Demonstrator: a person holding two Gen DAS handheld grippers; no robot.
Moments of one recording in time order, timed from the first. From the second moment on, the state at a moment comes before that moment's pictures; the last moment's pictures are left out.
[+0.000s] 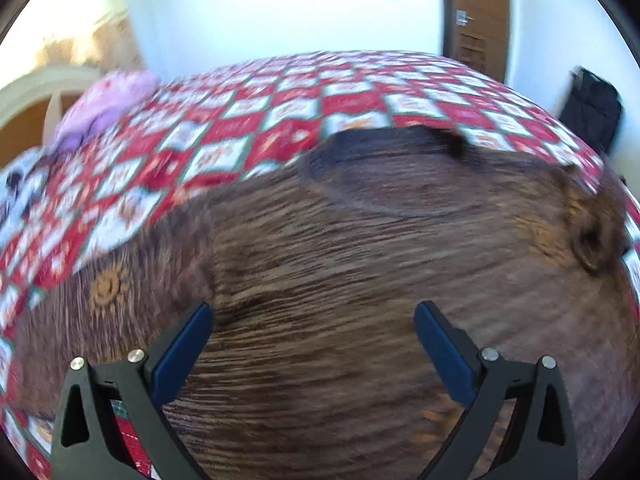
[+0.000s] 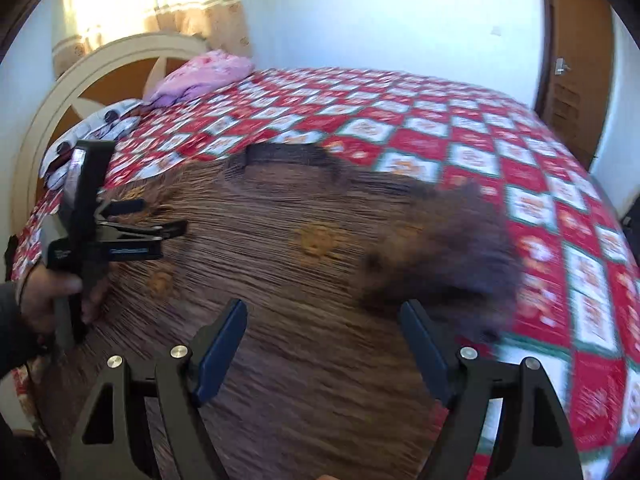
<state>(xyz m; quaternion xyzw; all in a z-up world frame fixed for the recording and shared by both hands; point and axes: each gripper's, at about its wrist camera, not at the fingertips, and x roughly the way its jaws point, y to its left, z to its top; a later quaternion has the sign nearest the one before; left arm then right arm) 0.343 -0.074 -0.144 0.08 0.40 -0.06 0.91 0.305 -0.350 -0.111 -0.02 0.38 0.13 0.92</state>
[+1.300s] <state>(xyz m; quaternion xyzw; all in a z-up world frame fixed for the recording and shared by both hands) 0.359 -0.233 -0.070 0.07 0.39 -0.25 0.88 0.280 -0.440 -0.157 0.07 0.36 -0.02 0.93</state>
